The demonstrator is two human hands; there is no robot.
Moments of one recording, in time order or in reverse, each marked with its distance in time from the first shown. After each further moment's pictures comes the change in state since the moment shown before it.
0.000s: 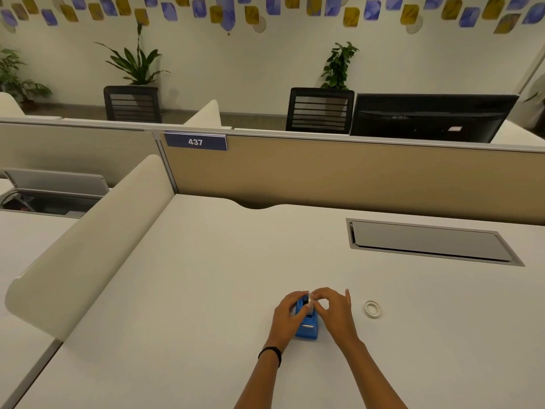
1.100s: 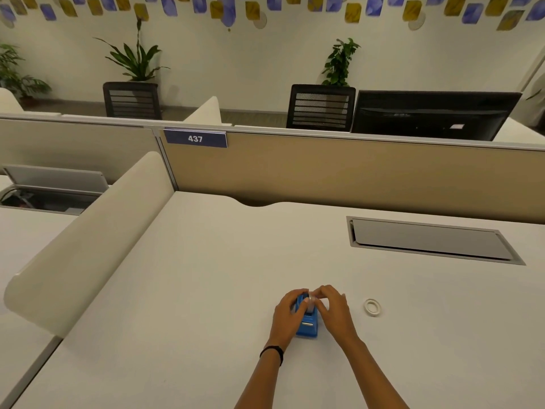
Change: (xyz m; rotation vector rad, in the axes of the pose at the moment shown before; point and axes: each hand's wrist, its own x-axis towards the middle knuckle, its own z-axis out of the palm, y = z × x) left_hand -0.001 0.000 0.004 0.030 0.044 -0.015; right_hand -0.004 0.002 0.001 0.117 -0.051 0.036
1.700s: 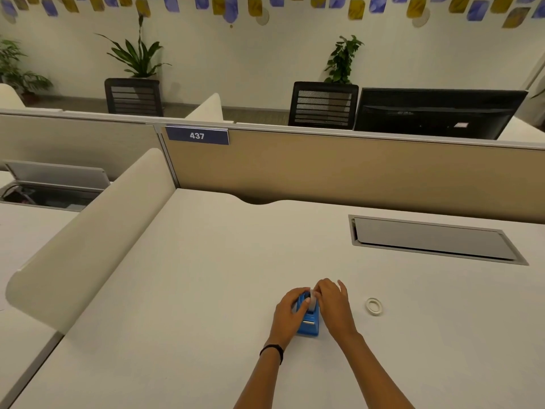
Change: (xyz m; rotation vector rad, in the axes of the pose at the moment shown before) left_hand -0.001 -0.001 -0.003 0.007 -0.028 0.022; right_hand 0.010 -0.003 0.002 -0.366 -0.032 -0.109
